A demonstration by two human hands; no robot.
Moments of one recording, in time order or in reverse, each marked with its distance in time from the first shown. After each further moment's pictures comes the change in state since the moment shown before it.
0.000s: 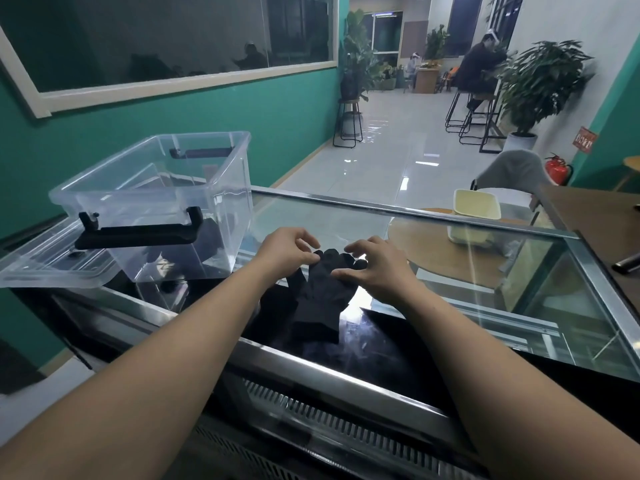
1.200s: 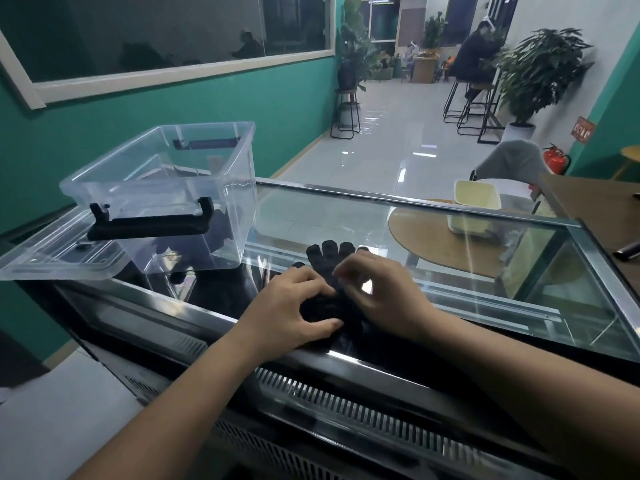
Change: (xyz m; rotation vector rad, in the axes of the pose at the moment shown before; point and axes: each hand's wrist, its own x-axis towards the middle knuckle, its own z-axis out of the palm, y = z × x) left_hand -0.132 -0.027 0.003 0.173 0.000 0.558; right_hand -0.067 -0.034 -0.006 0.198 0.042 -0.410
